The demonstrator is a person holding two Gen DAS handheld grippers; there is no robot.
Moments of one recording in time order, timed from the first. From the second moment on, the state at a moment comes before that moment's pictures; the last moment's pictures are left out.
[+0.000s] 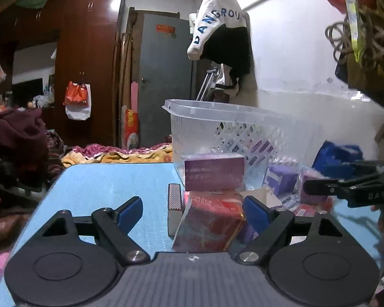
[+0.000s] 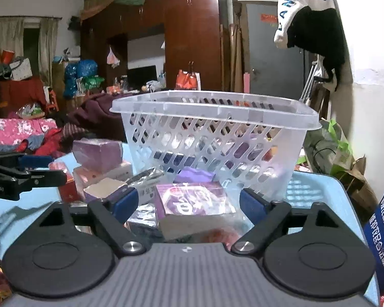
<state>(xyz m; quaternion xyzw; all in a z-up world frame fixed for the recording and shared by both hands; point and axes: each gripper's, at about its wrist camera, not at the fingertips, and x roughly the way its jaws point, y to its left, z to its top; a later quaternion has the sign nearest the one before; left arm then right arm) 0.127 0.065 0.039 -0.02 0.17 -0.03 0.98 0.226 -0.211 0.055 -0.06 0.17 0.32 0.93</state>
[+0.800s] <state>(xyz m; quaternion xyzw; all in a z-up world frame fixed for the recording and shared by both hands) 0.132 0.042 0.022 0.06 0.24 -0.05 0.97 0.231 -0.209 0.045 -0.07 0.19 0.32 0.93</state>
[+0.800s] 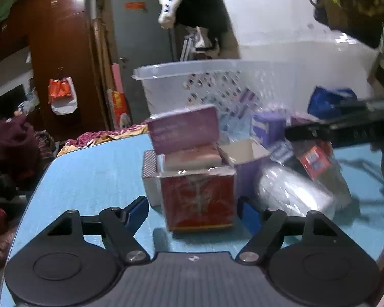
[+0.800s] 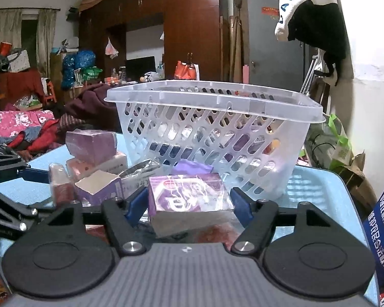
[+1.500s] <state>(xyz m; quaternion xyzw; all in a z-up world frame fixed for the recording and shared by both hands) 0.112 0.055 0.021 0.01 0.15 -0.07 0.99 0.220 -0.226 0.048 -0.03 0.13 0.32 0.94</state>
